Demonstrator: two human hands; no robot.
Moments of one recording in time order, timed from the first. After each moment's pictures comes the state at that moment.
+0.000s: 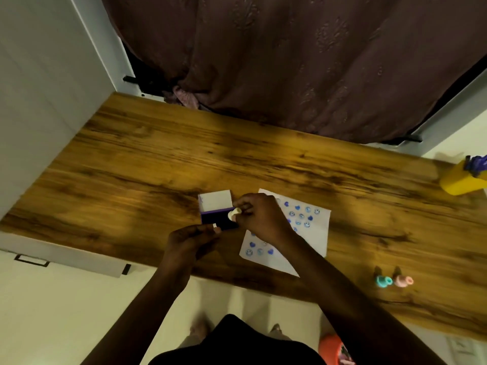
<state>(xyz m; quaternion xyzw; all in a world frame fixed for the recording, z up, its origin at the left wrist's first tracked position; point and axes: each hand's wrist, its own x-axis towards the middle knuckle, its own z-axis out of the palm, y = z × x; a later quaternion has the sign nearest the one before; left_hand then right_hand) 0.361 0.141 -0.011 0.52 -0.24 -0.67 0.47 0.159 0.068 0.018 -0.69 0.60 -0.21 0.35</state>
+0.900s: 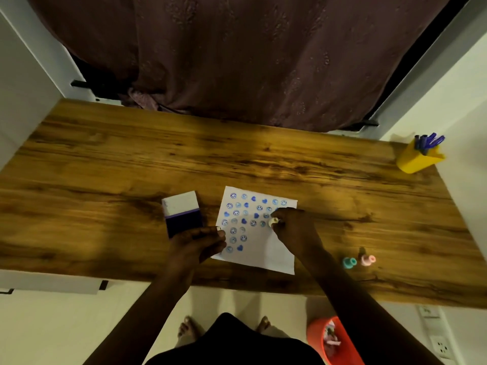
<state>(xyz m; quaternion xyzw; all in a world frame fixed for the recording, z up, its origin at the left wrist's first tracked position) 0.284 0.135 -0.017 0.51 -0.28 -0.70 0.42 0.017 0.115 -0.016 -0.64 0.74 -0.10 0.18</state>
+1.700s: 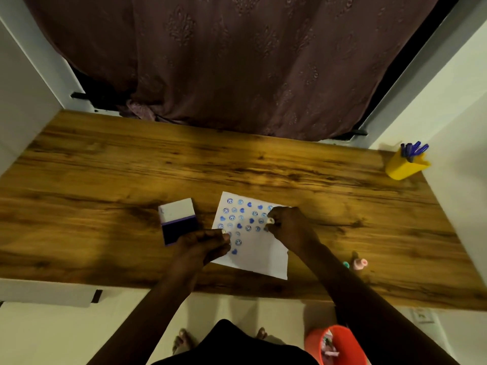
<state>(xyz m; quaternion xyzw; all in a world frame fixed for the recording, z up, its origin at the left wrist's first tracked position) 0.269 0.135 -0.006 0.48 -0.31 -0.71 0.41 0.008 0.104 0.004 -0.67 0.71 -0.11 0.17</state>
